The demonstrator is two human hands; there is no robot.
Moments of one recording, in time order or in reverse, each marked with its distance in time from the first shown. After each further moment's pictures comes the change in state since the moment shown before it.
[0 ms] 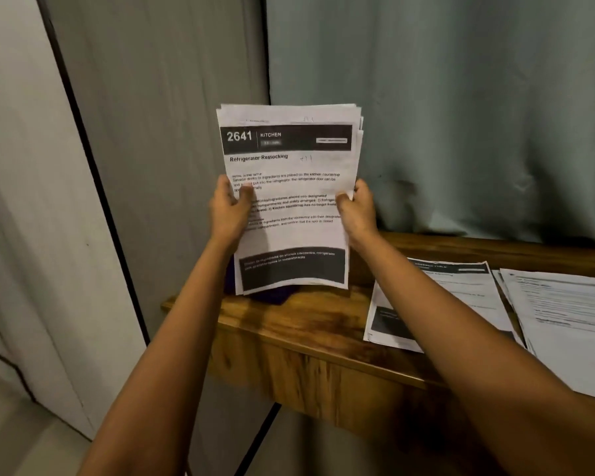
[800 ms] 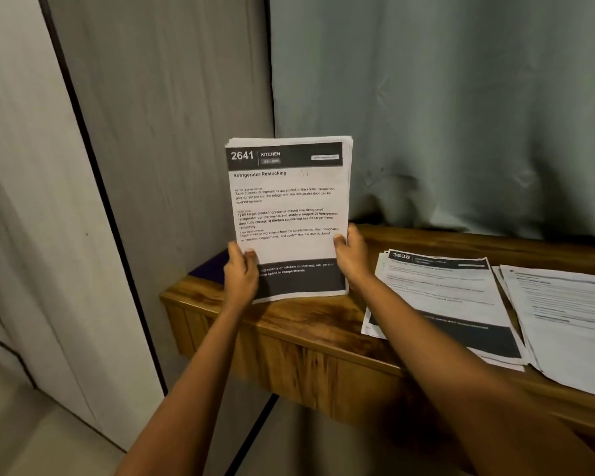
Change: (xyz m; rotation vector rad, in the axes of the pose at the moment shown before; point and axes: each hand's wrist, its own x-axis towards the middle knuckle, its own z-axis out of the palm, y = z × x) left_hand -0.075 -0.103 0.007 0.291 0.008 -0.101; right_hand -0.033 0.076 -0.009 -0.257 -0.079 0.065
